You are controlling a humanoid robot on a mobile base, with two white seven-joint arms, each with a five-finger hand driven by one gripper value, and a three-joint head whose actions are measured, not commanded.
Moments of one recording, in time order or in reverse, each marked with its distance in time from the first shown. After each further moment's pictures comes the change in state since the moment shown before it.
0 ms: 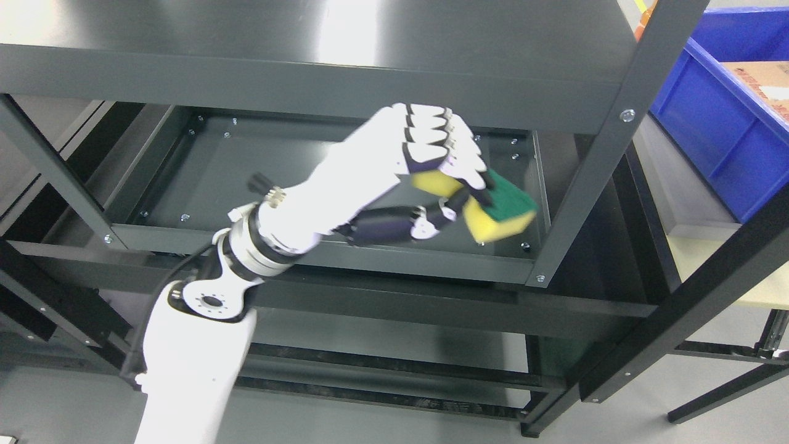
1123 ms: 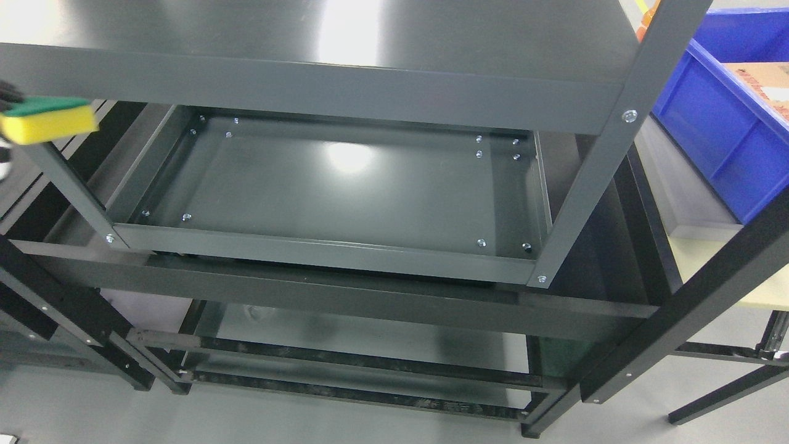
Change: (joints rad) left arm 0.257 0.455 0.679 0.140 0.347 0.004 -0.002; right arm 0.000 0.000 0.000 0.000 0.000 0.000 0.000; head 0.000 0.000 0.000
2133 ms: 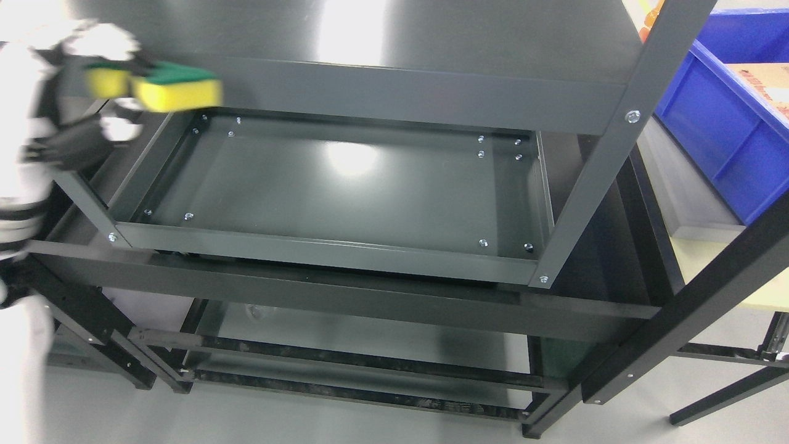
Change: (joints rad) left arm -0.250 -0.156 -0.333 -0.007 -0.158 0.001 0.002; right arm 0.000 0.000 0.000 0.000 0.000 0.000 0.000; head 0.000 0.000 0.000
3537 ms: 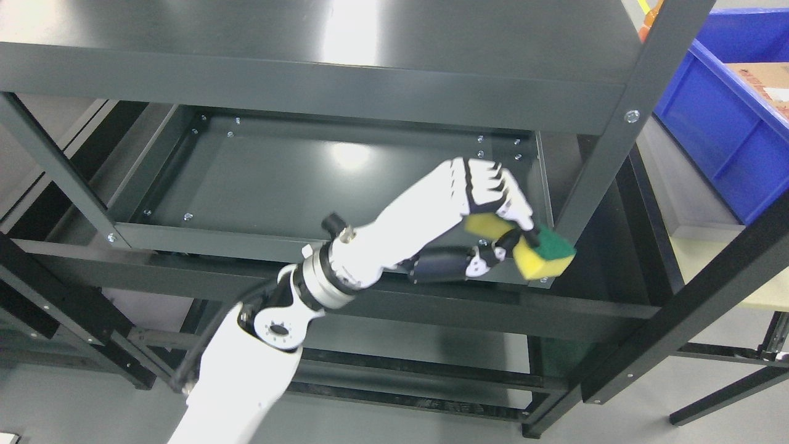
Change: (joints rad) left arm 0.074 -0.299 -0.593 0.010 -0.283 -0.004 0.233; right arm 0.000 0.000 0.000 0.000 0.000 0.000 0.000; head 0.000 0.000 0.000
